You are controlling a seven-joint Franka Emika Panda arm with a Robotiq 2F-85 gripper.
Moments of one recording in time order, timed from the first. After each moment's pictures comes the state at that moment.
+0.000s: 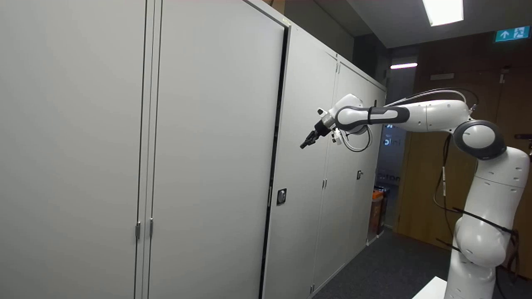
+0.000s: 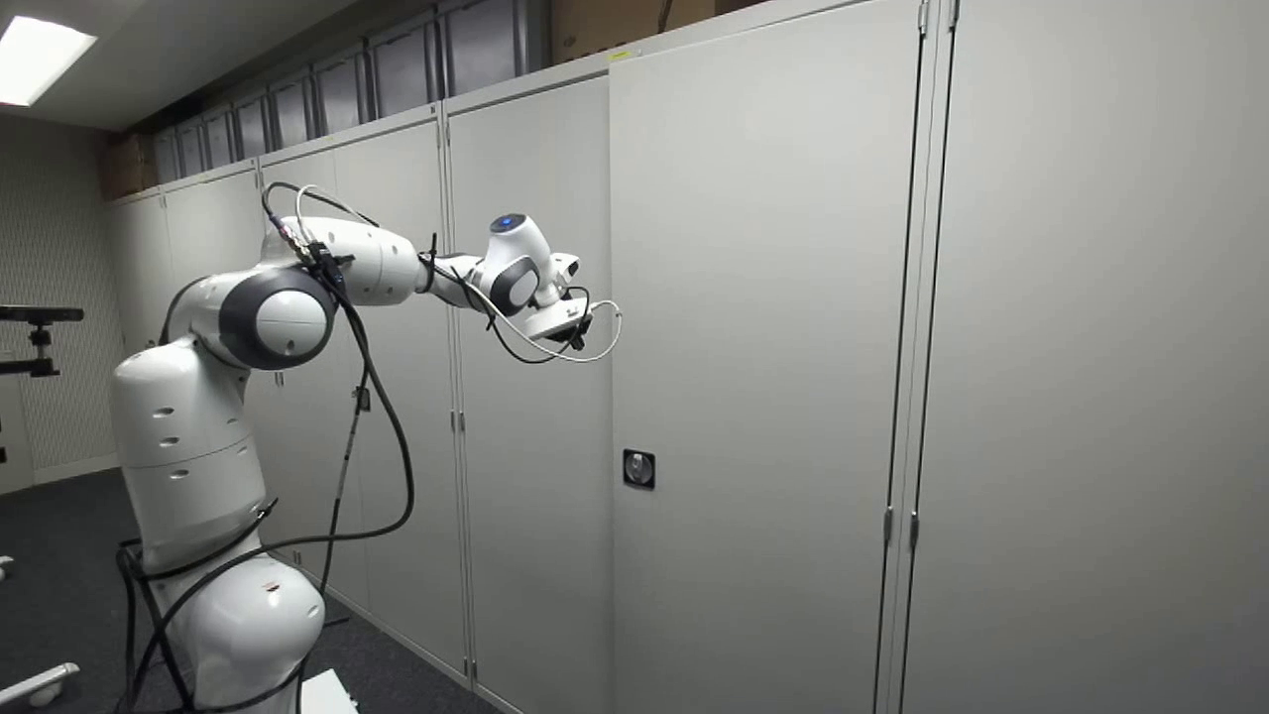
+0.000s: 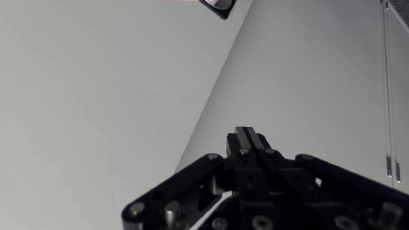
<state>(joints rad) 0.27 -0.12 -0.03 -1.83 0.13 2.49 -0.74</state>
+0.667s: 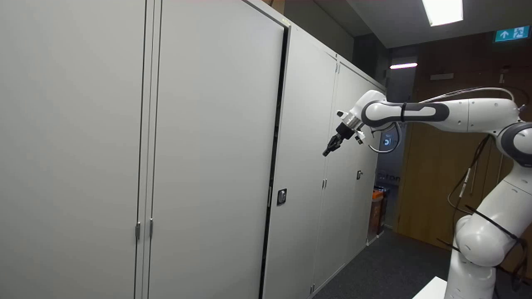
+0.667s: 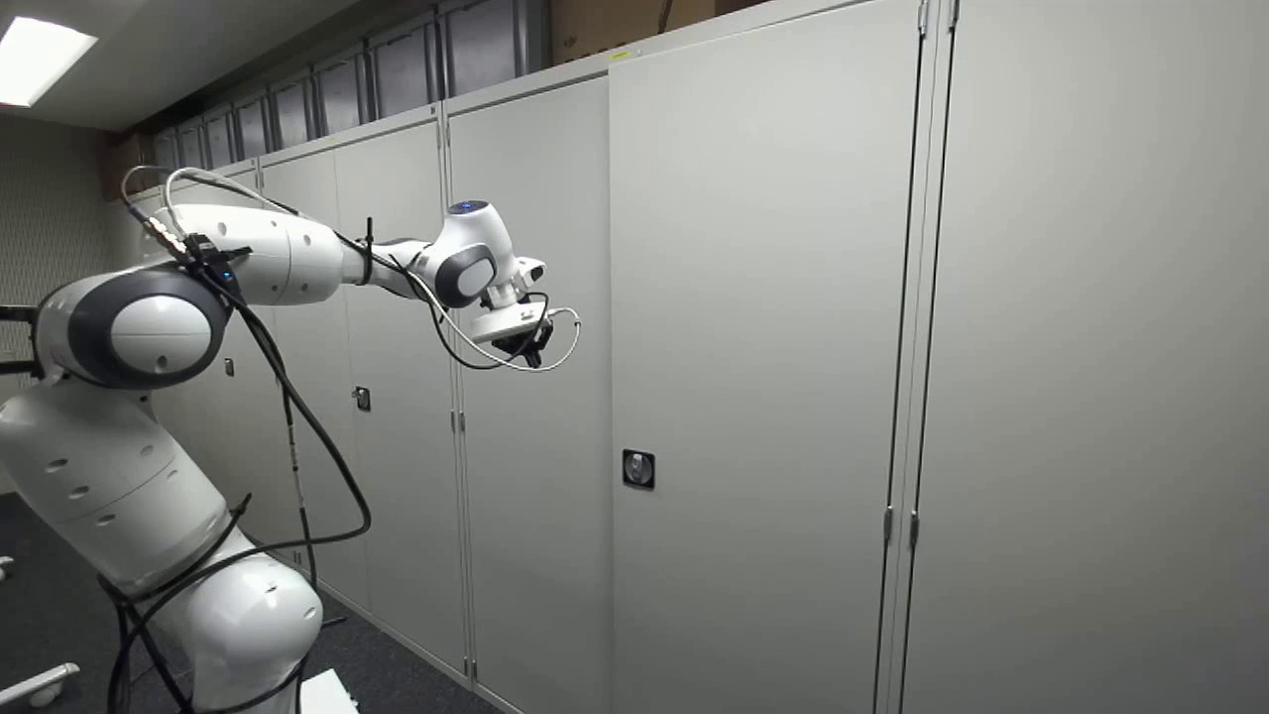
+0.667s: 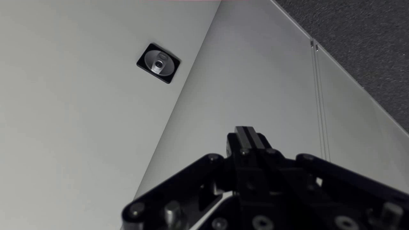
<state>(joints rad) 0.24 -0.44 -0.01 -2.09 0.14 2.25 -0.70</state>
